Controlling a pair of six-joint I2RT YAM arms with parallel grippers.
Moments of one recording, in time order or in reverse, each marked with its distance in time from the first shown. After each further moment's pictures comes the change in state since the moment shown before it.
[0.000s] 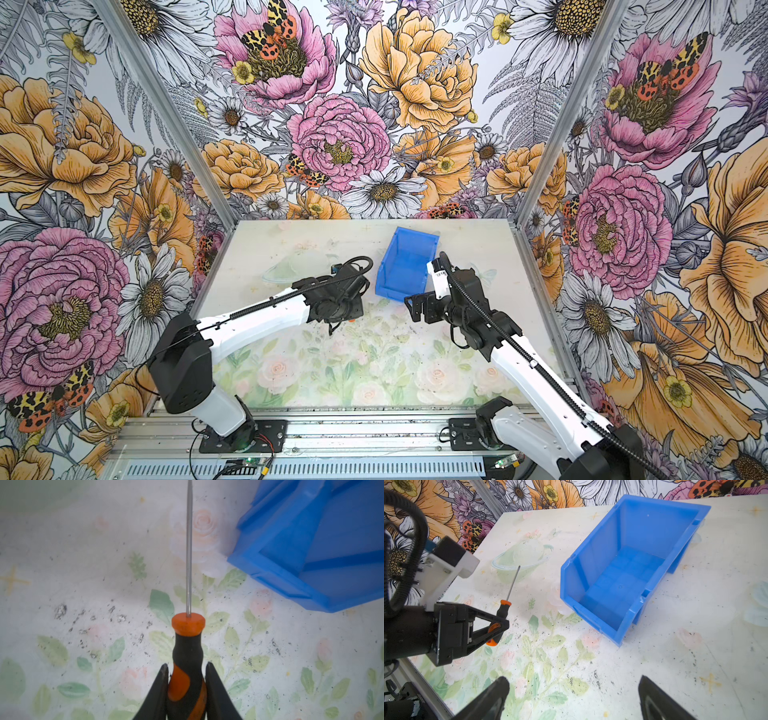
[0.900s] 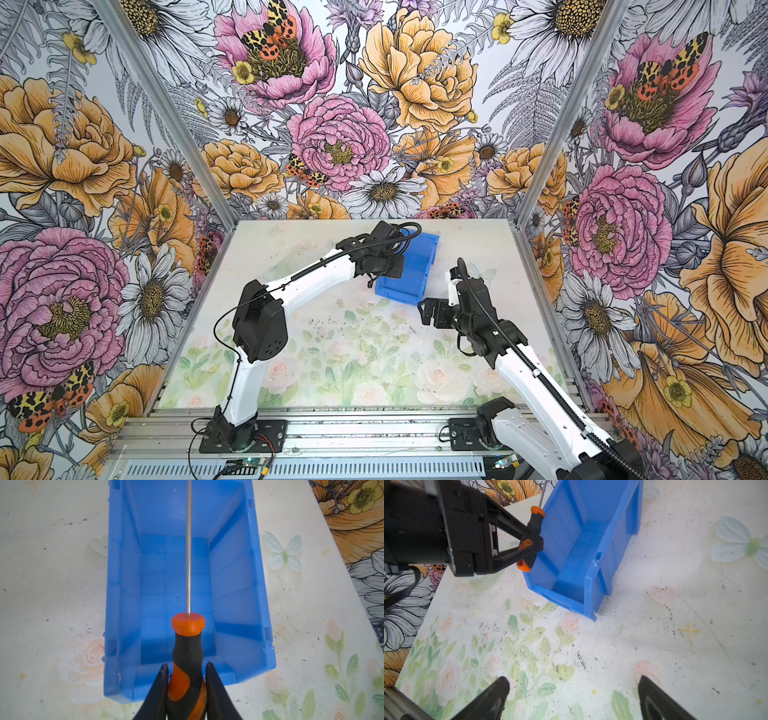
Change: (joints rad) left arm 0.045 0.500 0.677 0.018 0.177 0.443; right arm -0.069 -0.050 -0.089 -0.046 0.037 0.136
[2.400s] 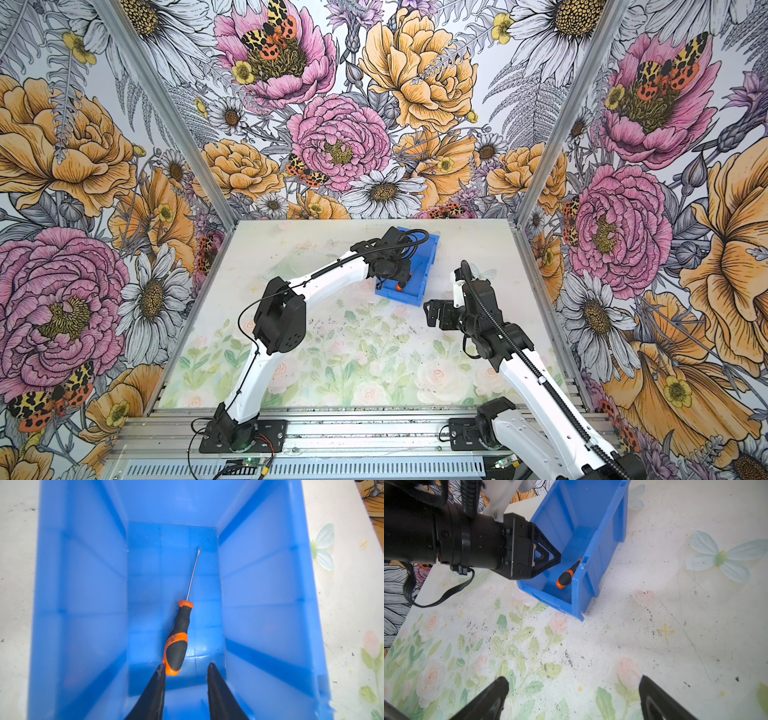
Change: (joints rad) left arm -0.009 0.145 0.097 0.000 -0.003 -0.008; right arm -0.039 -0.053 0.001 -0.045 0.024 -0.071
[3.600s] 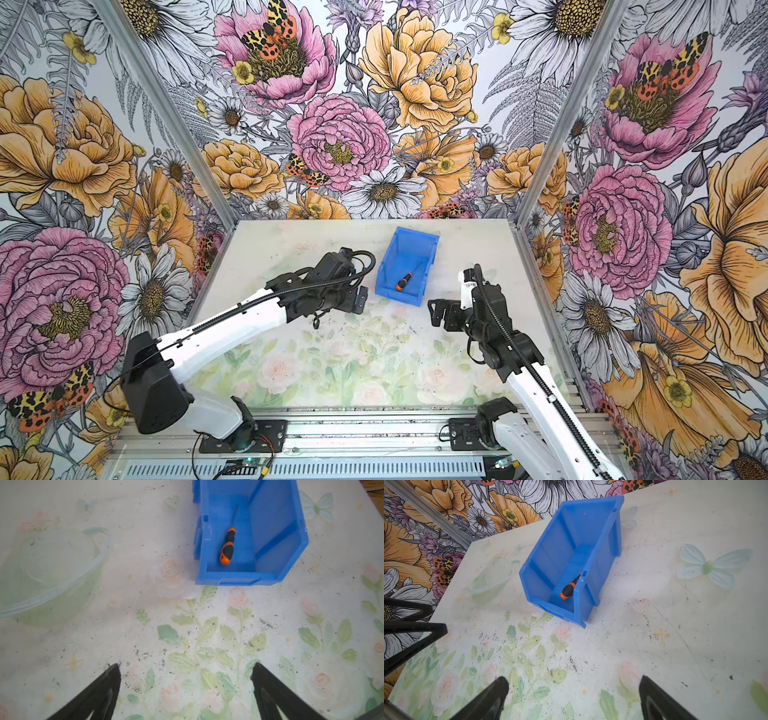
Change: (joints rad) left arm -0.021 -0.906 -0.874 0.011 -0.200 0.042; right arm -0.026 -0.110 -0.019 -0.002 -0.011 0.035
